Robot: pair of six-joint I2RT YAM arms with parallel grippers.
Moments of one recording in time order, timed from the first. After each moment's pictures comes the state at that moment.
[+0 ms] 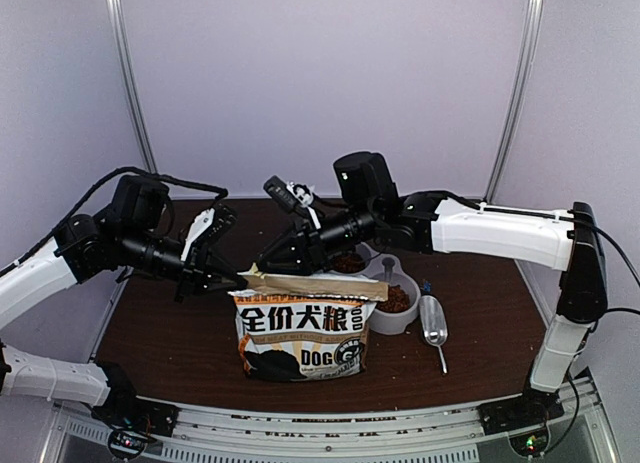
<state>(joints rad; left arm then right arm) -0.71 1.01 1.01 -0.62 0.66 0.27 0.97 1.80 1.54 -0.08 -0.83 0.14</state>
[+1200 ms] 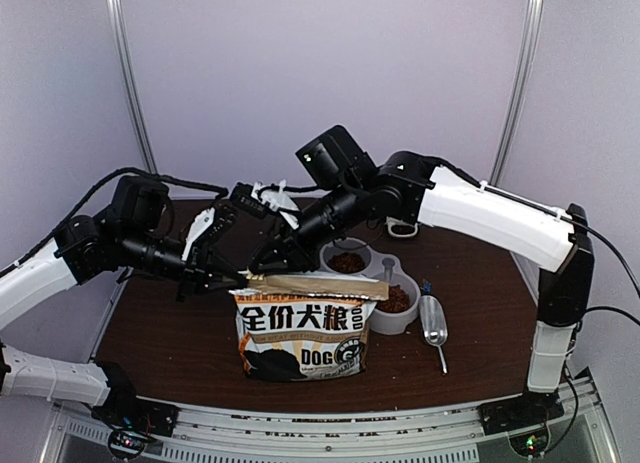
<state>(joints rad) -0.71 1.01 1.00 -0.61 0.64 0.25 1.07 1.92 1.99 -0.73 -0.54 -0.20</state>
